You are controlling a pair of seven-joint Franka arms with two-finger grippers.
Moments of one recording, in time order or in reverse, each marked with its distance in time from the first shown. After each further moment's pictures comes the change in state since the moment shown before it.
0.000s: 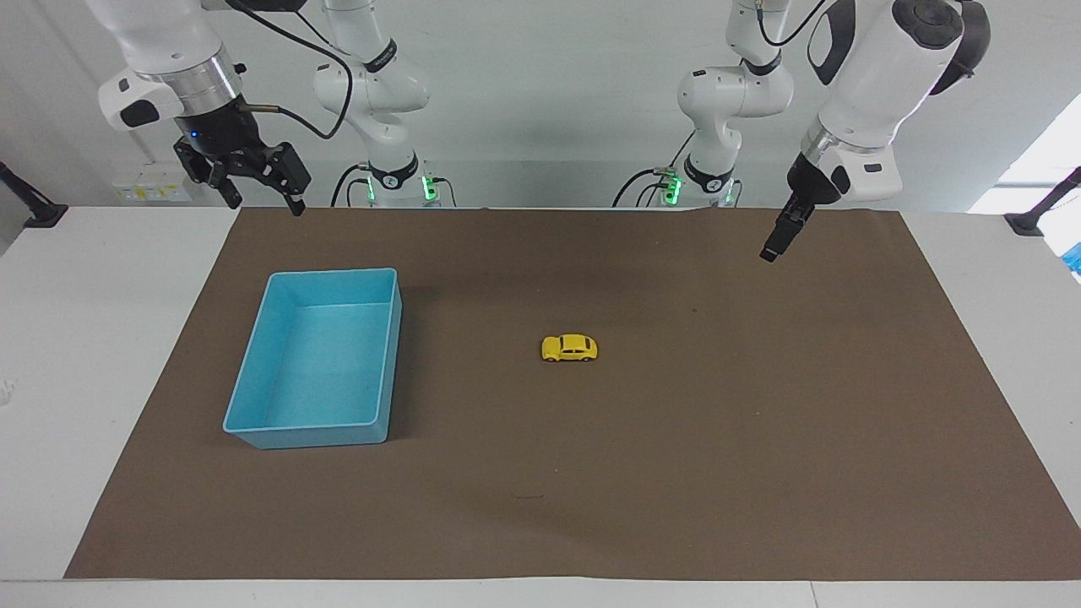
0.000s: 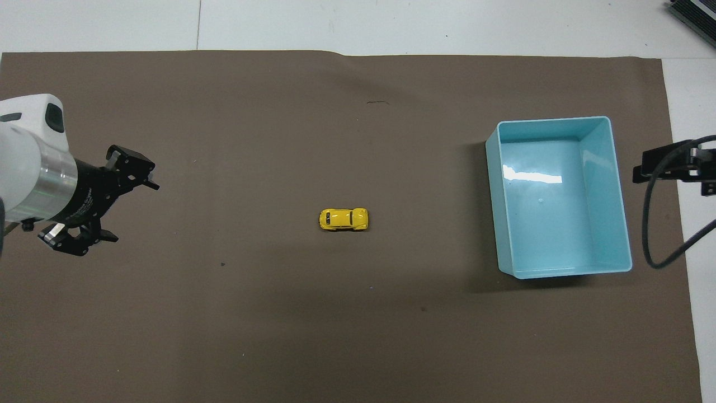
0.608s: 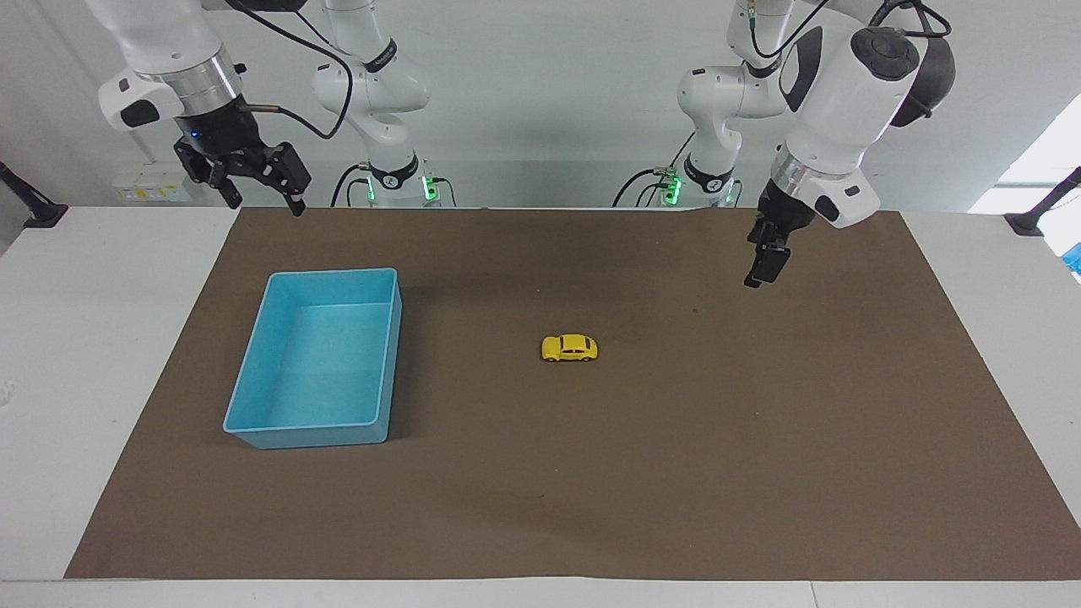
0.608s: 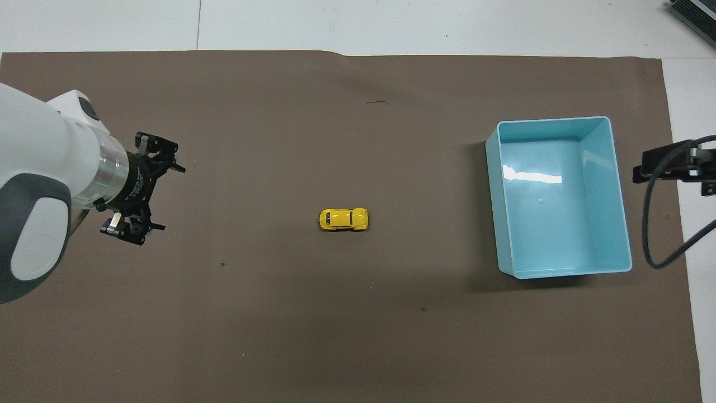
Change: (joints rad) left arm -0.057 0.066 -0.001 -0.007 0.002 0.105 -0.358; right arm 0.000 0.000 0.000 0.000 0.000 0.000 0.000
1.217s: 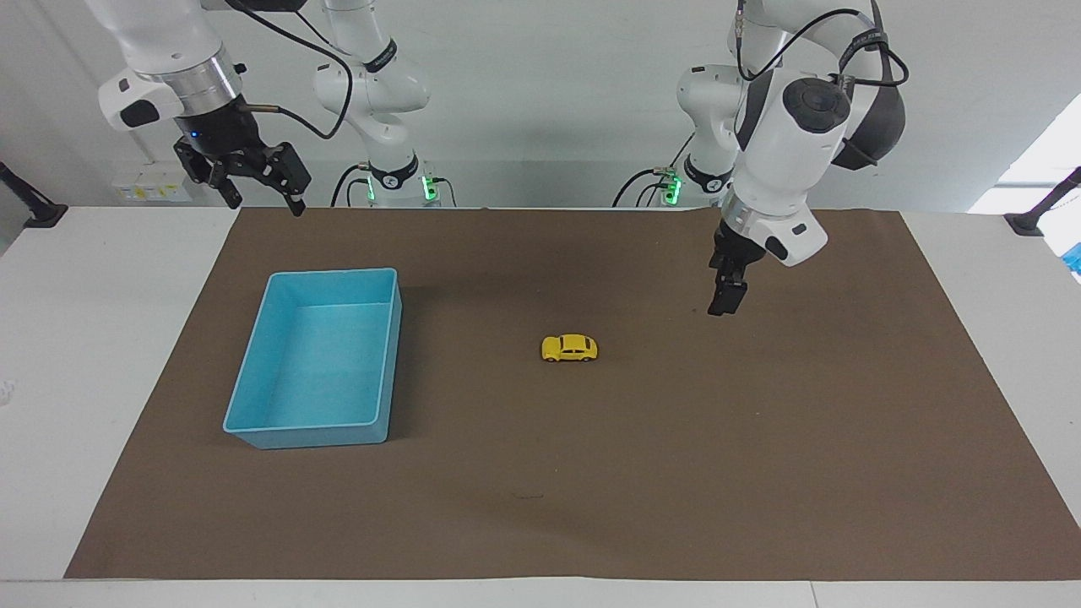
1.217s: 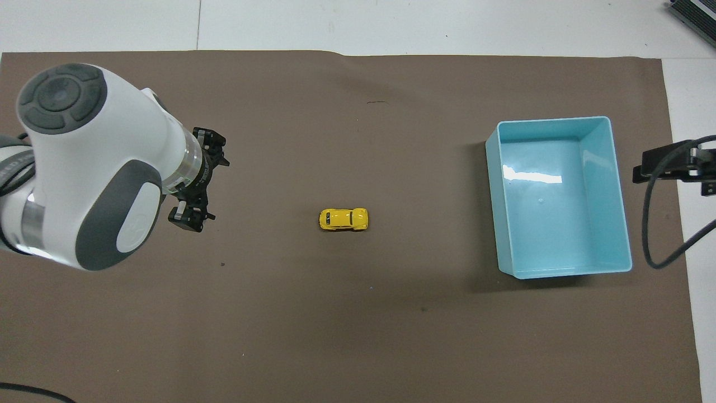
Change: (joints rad) left arm -0.120 0.143 0.000 0.064 0.054 0.045 -0.200; right arm 0.000 0.000 0.000 0.000 0.000 0.000 0.000
